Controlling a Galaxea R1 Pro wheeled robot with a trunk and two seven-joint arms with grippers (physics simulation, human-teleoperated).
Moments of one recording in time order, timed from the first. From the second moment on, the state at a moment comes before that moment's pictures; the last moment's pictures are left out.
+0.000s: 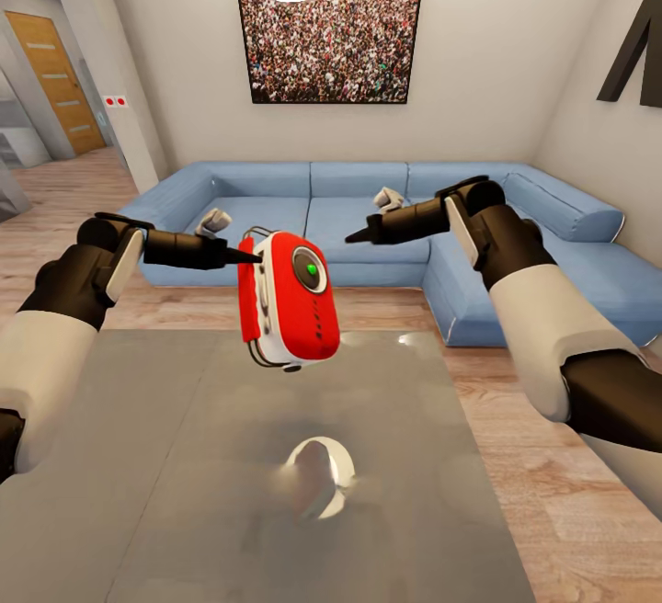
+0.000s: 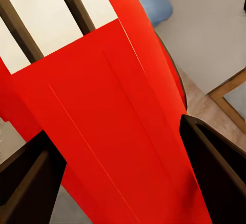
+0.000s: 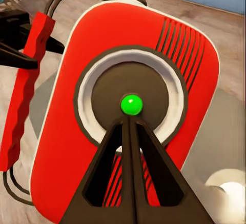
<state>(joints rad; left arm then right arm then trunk) -1.31 0.28 -0.22 -0.88 0.19 1.00 -1.09 -1.47 -0.01 0.18 -0.72 0.04 0.99 1.08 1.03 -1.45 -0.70</state>
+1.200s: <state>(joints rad) -1.31 0.24 -0.22 -0.75 0.19 1.01 -0.85 -1.47 -0.14 0.17 -0.76 0.28 0.98 0.67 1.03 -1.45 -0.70</state>
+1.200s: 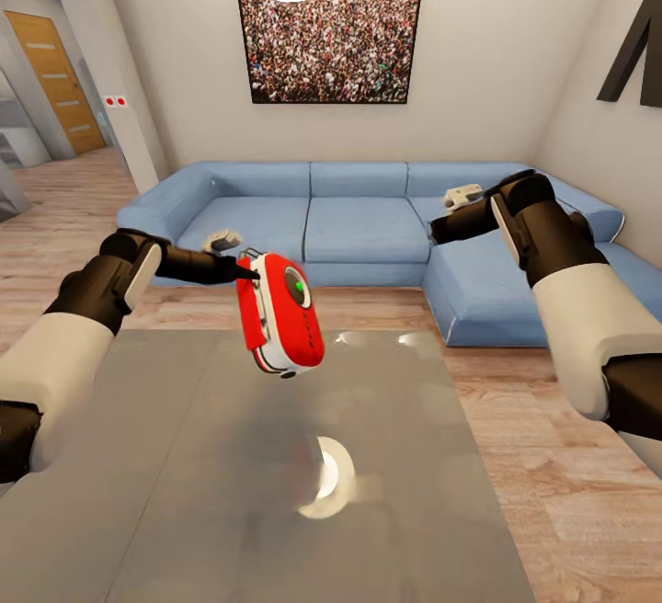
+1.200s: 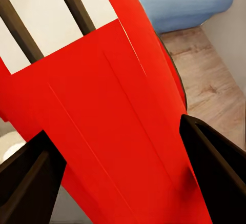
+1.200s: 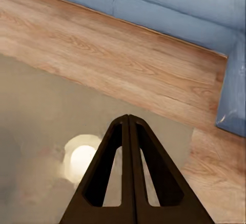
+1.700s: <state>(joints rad) -1.31 0.19 -0.22 -0.65 0.18 1.00 -0.61 -1.47 -0.14 0.17 -0.76 0.28 0.98 0.35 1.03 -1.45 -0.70</state>
